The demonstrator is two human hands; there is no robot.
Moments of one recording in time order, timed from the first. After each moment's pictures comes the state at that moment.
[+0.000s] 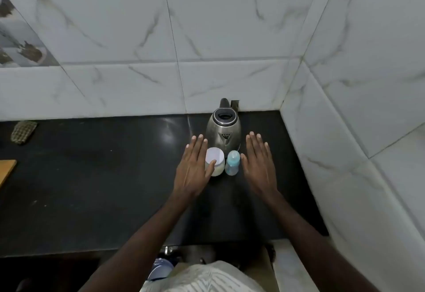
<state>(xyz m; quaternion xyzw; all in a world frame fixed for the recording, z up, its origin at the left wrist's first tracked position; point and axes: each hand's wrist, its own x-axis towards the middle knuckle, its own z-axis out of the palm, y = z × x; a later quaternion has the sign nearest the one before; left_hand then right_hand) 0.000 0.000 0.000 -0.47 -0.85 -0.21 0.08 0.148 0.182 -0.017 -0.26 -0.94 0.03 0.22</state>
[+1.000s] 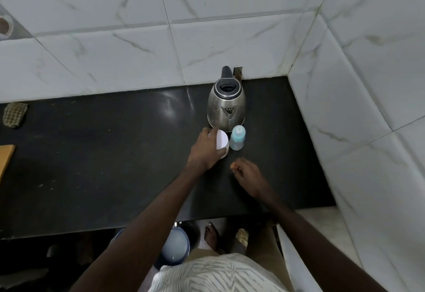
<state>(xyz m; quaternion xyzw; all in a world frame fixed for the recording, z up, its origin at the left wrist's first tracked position) -0.012 0.039 -0.036 -0.41 -0.87 -0.18 -0.20 0.170 0.126 -0.084 -0.24 -0.90 0.36 0.05</state>
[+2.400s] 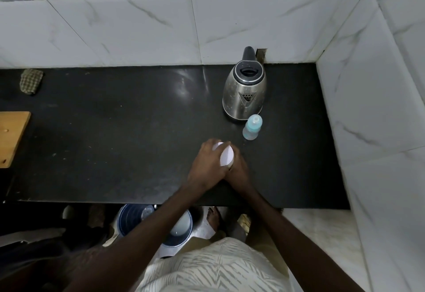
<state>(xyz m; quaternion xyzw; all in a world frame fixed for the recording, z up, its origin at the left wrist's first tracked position) 0.034 -0.030 -0.044 -0.39 -0.86 -0.25 -0.19 0.127 0.066 -0.090 -0.34 -0.79 0.51 0.02</state>
